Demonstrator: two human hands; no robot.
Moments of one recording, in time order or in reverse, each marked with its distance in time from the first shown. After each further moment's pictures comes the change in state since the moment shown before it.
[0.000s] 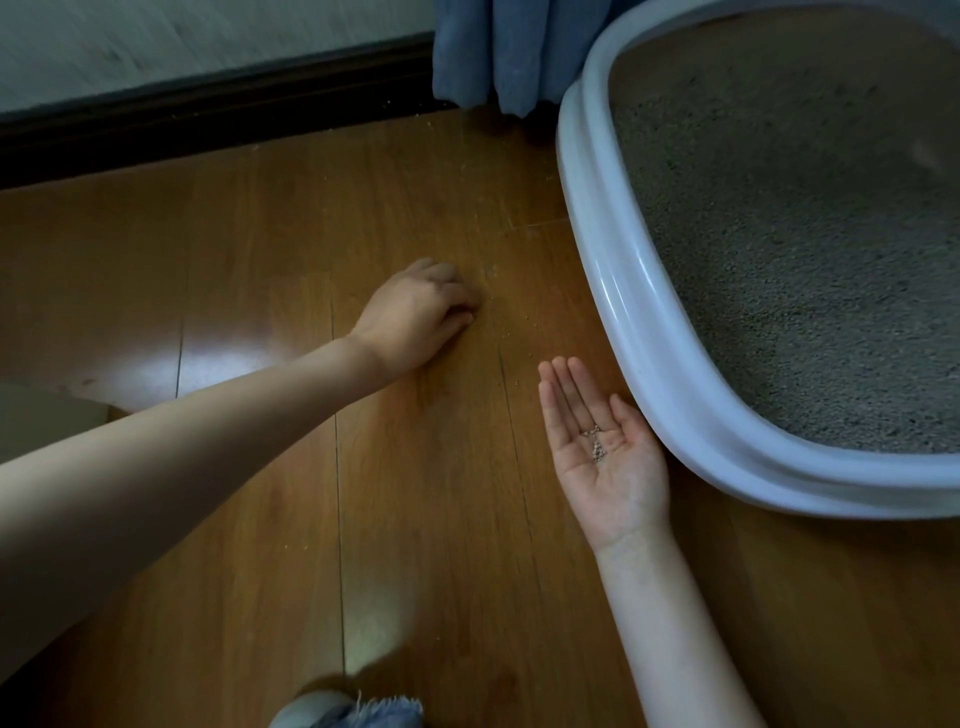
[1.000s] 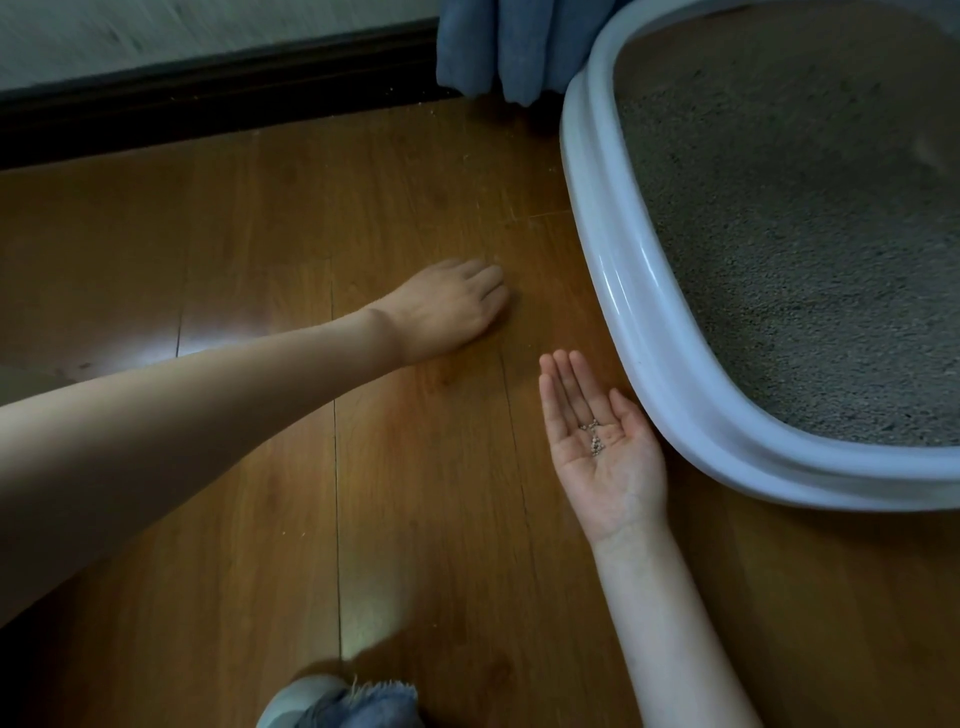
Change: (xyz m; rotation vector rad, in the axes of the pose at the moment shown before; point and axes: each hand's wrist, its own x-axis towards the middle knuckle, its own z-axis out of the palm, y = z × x) left_hand 0.015 0.022 -0.001 0.371 -0.182 0.323; right_hand 0.000 0.000 -0.004 0.018 -0.004 0.000
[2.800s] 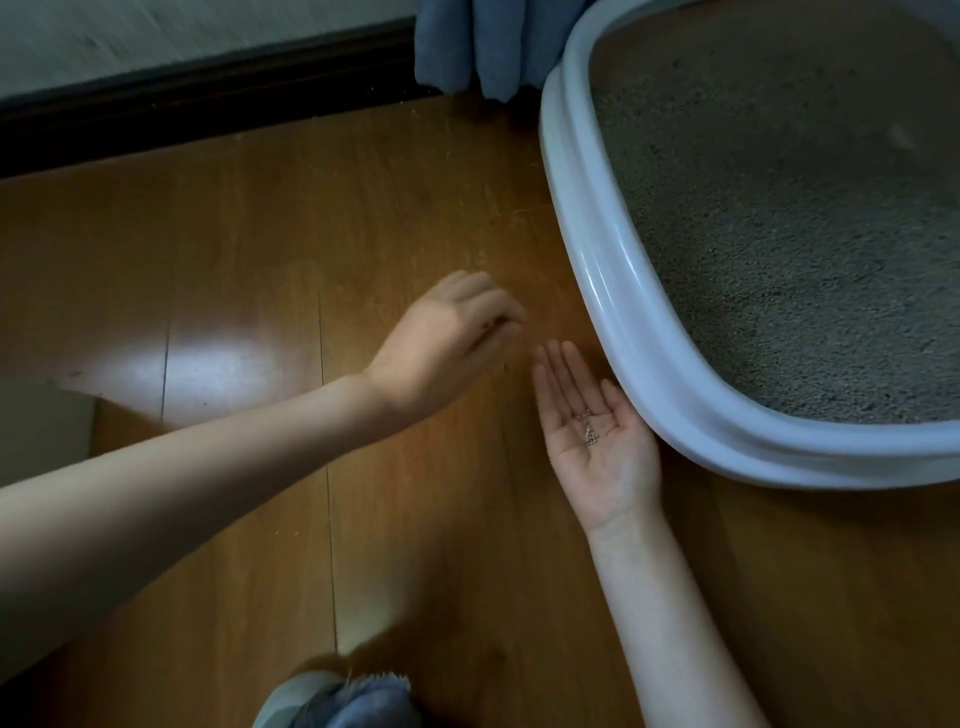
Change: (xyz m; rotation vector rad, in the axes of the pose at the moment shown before) left_hand -0.018 0.052 -0.025 -0.533 0.393 -0.246; right_hand 0.006 -0.006 -0.009 -0.023 0.071 -0.023
